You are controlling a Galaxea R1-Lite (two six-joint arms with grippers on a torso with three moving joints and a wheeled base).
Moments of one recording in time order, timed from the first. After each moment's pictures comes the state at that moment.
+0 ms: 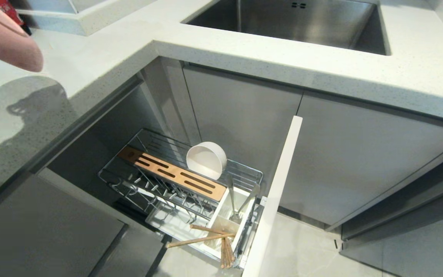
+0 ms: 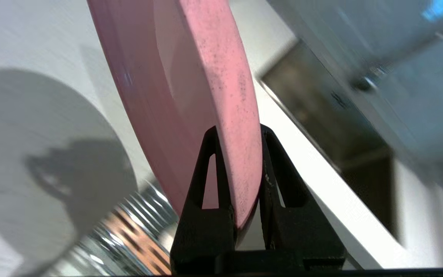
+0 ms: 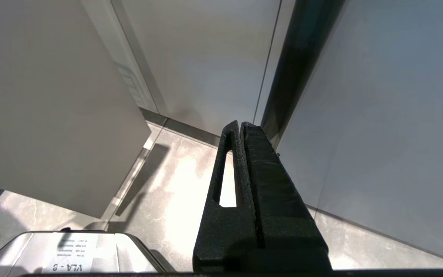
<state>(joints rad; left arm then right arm) -0.69 1.09 -1.53 0.22 0.72 -0.44 0.00 0.00 0.00 0.01 0.00 -0.01</state>
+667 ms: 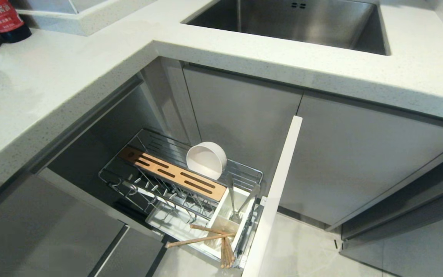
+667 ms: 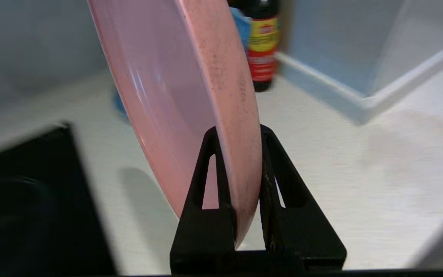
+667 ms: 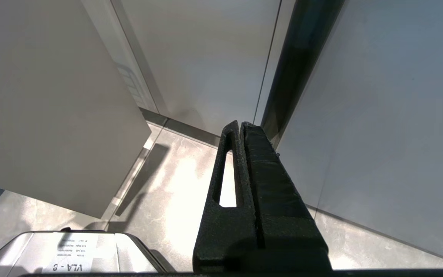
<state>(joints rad) -0.12 1.06 -1.60 0.23 0.72 0.14 0.00 0.00 0.00 0.01 0.00 -0.01</state>
